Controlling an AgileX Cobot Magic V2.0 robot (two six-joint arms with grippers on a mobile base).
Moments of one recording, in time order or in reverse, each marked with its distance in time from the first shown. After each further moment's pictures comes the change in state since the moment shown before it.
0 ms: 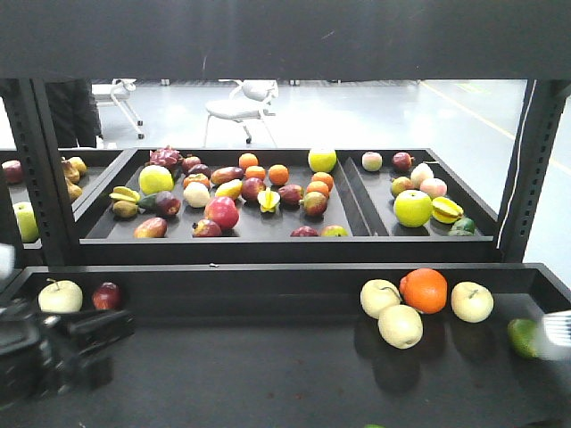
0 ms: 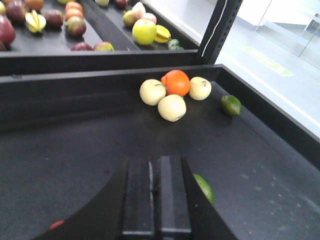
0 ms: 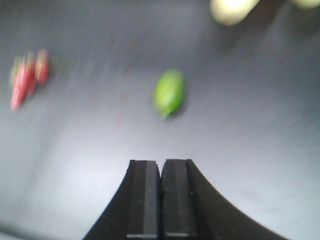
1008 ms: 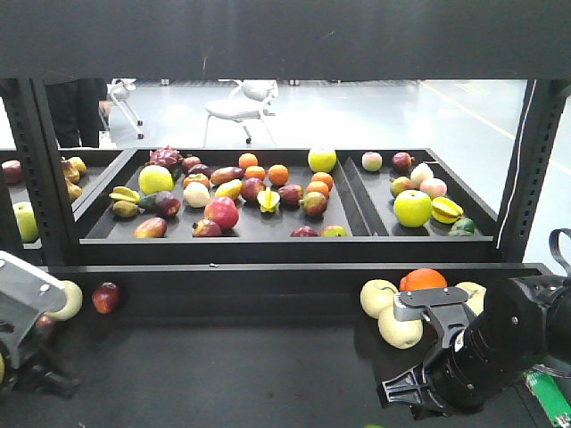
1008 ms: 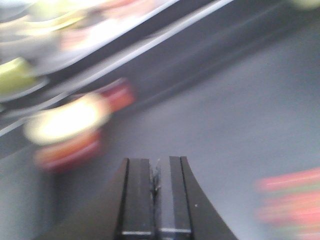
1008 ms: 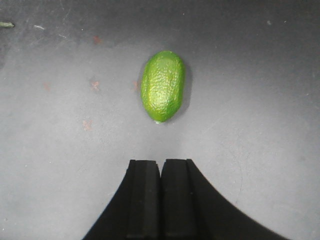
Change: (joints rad) left arm 0.001 0.313 -0.028 -0.257 0.729 0.848; right arm 0.000 0.642 -0.365 -0.058 0.004 0.022
